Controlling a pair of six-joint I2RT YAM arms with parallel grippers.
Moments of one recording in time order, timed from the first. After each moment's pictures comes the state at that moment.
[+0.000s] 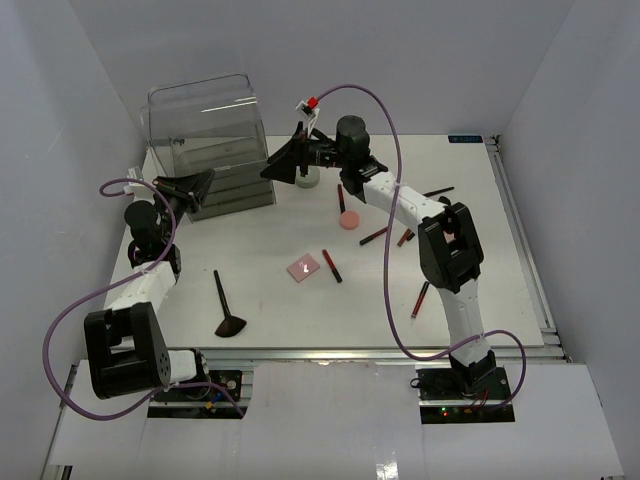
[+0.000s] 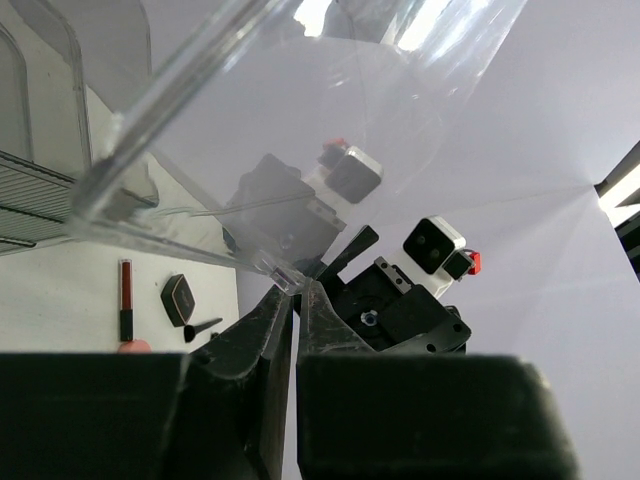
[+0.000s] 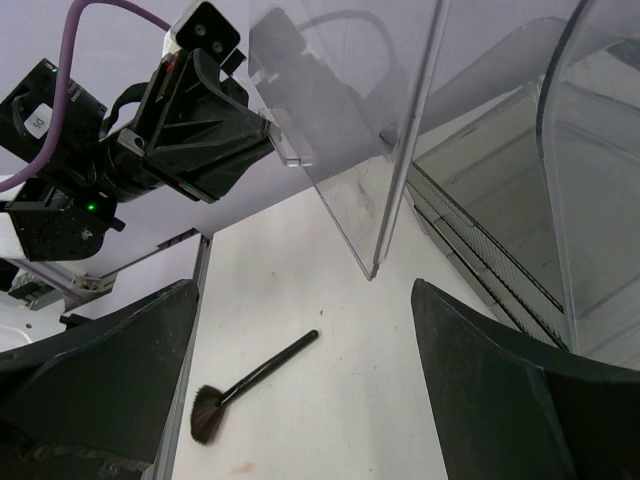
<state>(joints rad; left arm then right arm) 0.19 1.29 0.63 0.82 0.51 -1.42 0.61 2.17 1.84 0.45 -0.91 0.55</state>
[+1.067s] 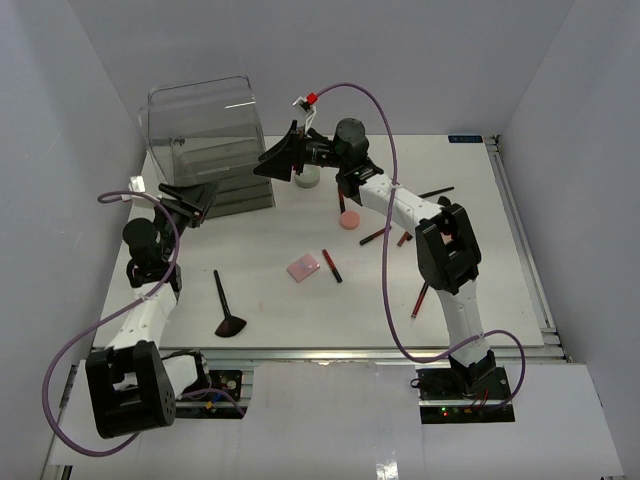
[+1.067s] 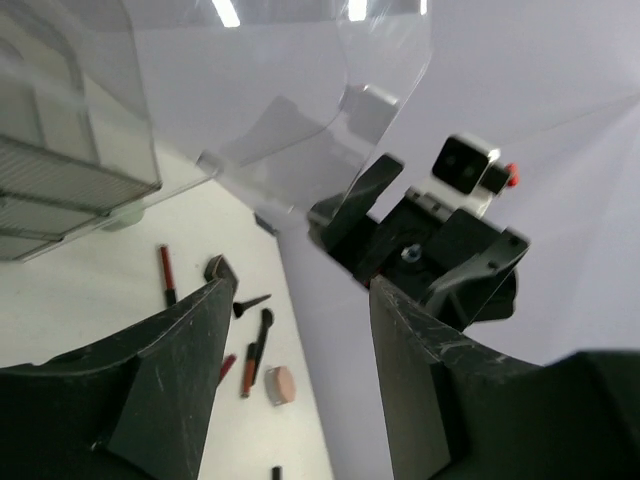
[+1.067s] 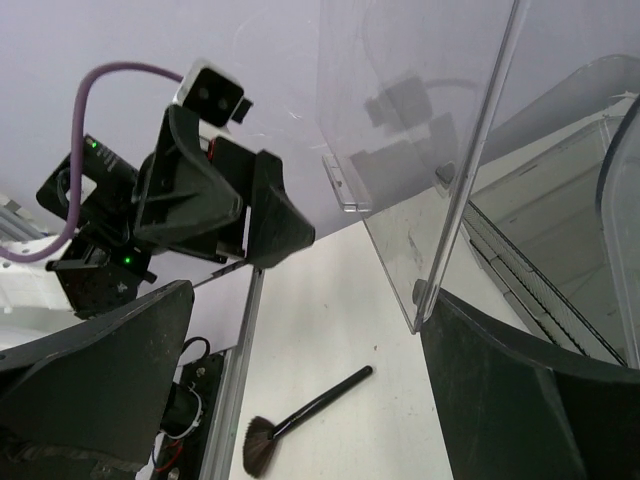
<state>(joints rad) 0.19 1.11 0.55 0.75 0.55 -1.24 0.64 2.17 1.83 0.62 -0.91 0.75</state>
